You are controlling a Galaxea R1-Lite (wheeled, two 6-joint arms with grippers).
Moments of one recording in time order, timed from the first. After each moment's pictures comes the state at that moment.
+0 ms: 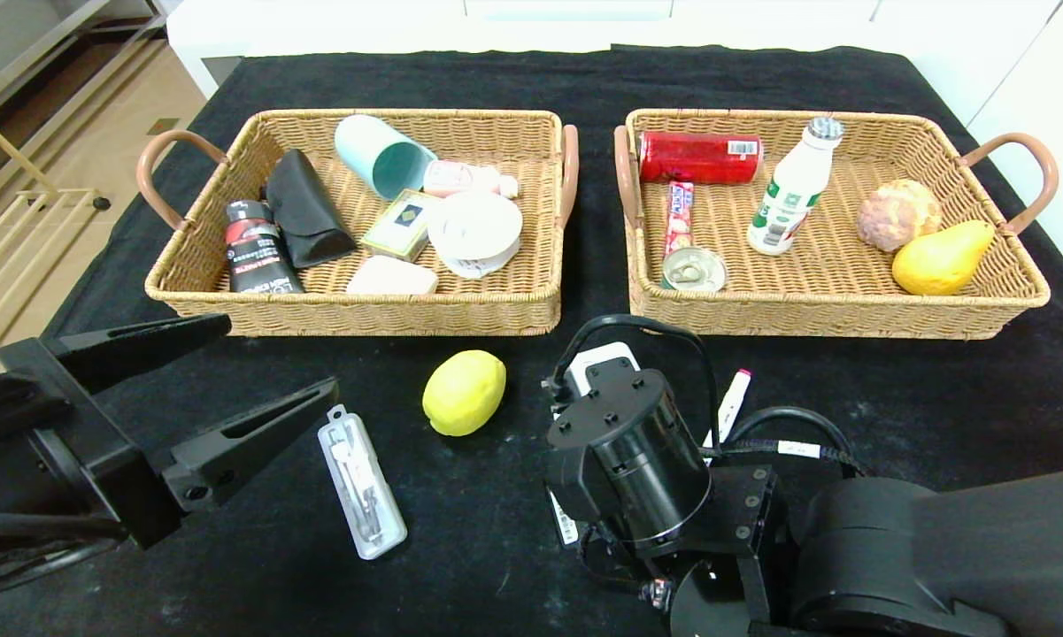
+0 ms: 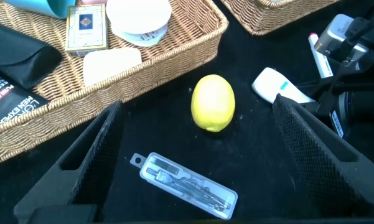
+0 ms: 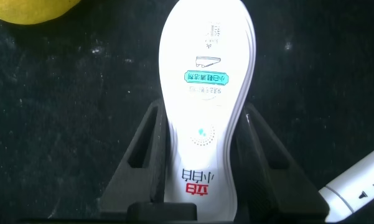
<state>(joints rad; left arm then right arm) -0.38 1.06 -0.58 -0.46 -0.14 0.16 1.00 1.94 -1.18 -0.19 -0.63 0.29</state>
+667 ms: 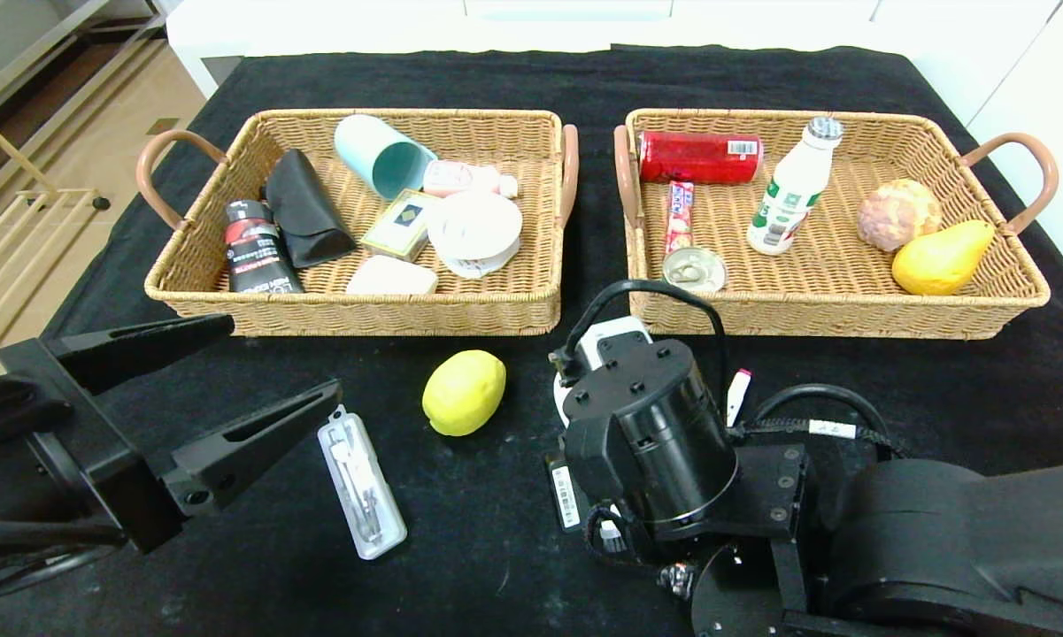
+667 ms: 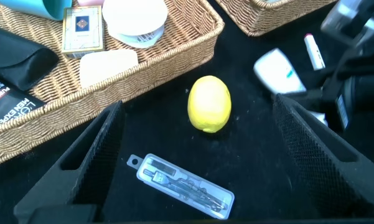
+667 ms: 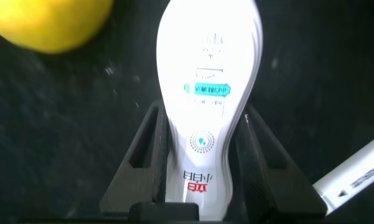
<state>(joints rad) -0.40 1.05 -0.58 -0.46 -0.13 0.16 1.01 1.90 -1.20 -0.18 -0.63 0.29</state>
